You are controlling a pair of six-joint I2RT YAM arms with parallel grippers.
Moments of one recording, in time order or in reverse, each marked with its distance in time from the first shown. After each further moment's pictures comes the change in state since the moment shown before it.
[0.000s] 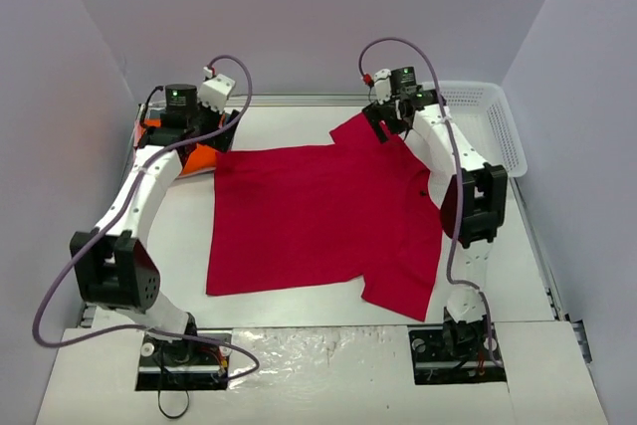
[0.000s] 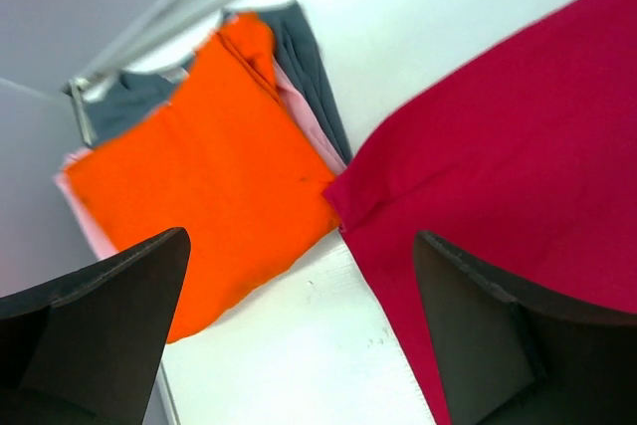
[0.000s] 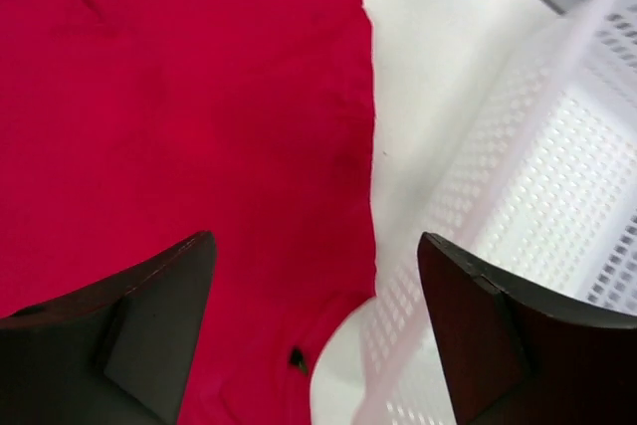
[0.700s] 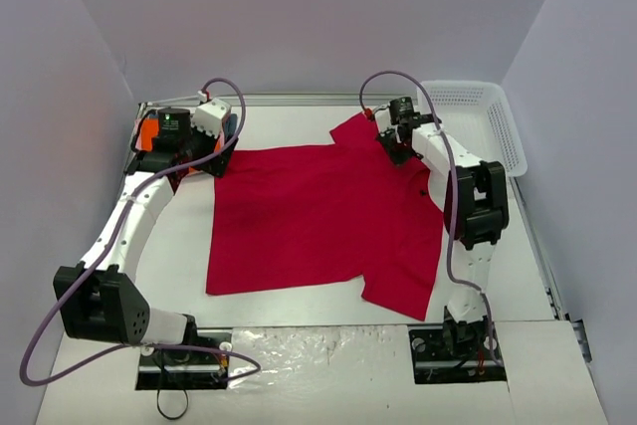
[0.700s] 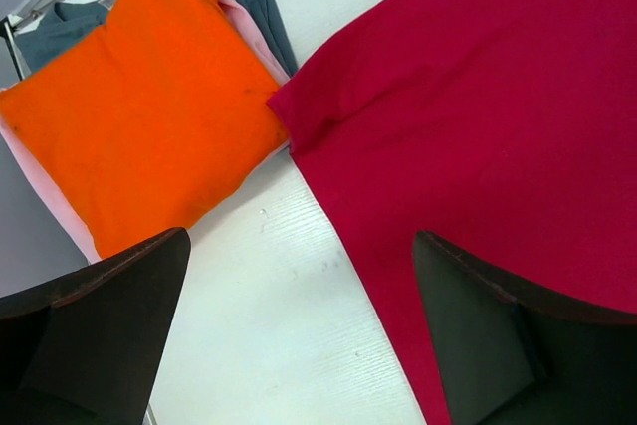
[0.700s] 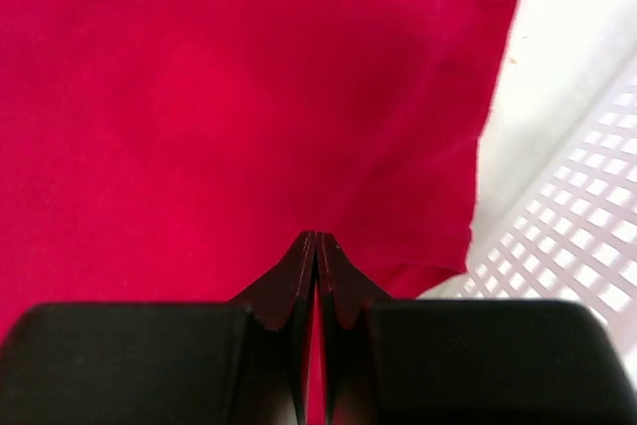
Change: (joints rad) left arm -0.002 -0.233 -0.210 -0.054 0.049 -0.029; right arm -0.013 -0.080 -0.334 0.080 -0.027 -0.014
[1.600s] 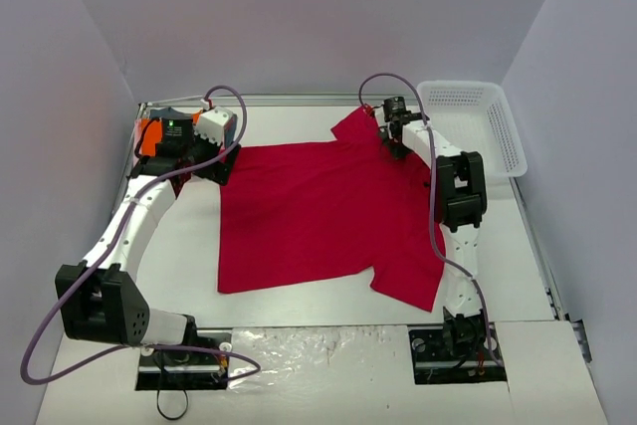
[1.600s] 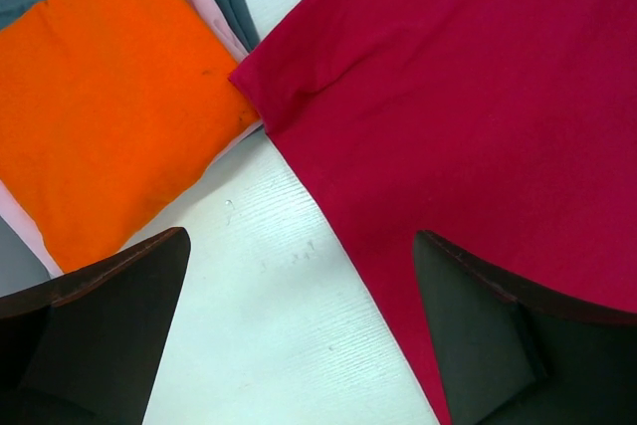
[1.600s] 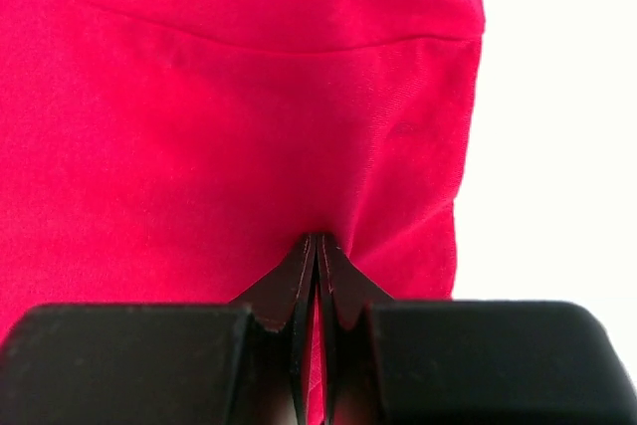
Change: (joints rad) left arm 0.000 -0.005 -0.060 0.011 0.042 -0.031; right arm -0.015 0.271 0.225 0.047 0.177 0.003
